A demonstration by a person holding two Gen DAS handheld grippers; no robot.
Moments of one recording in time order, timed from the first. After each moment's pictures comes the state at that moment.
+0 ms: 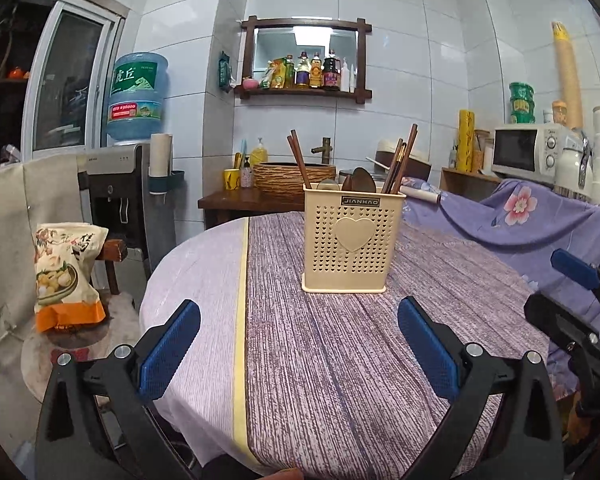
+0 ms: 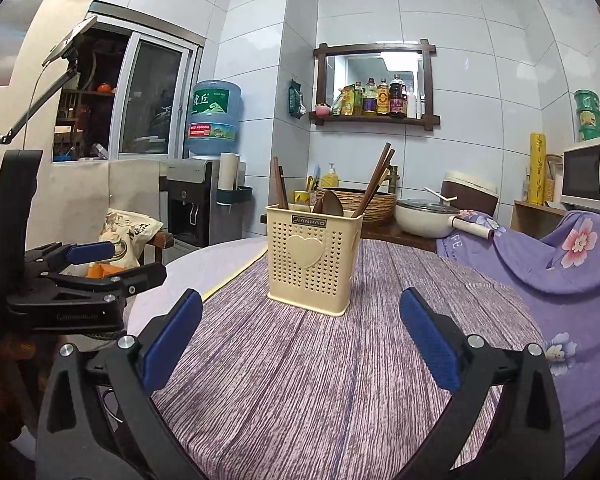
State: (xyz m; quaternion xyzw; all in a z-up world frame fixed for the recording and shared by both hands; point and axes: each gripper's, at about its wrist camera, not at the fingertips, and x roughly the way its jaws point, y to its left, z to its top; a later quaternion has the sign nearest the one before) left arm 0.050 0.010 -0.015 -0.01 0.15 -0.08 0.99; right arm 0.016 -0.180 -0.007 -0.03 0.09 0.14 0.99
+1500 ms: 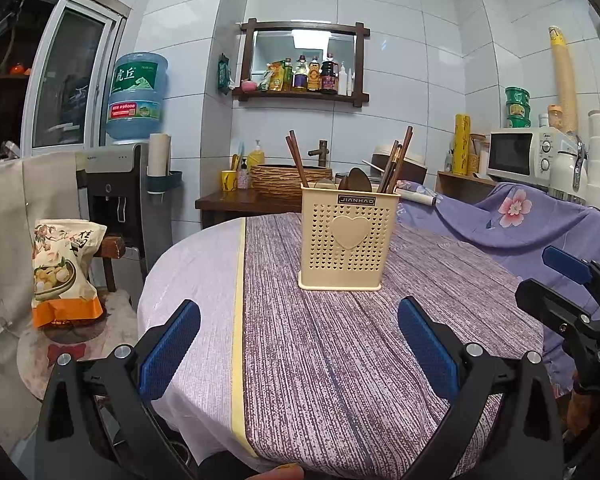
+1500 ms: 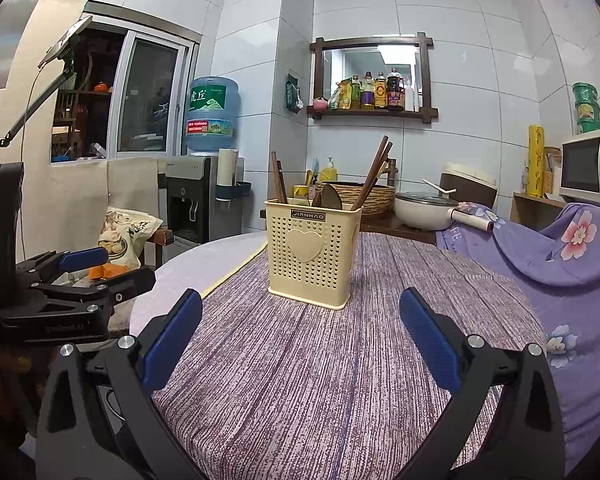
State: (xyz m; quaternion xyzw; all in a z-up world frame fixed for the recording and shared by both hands) left arm 0.041 0.012 -0.019 -0.01 0.15 -0.08 0.99; right arm 0.021 -0.189 -0.004 -0.03 0.10 0.13 0.99
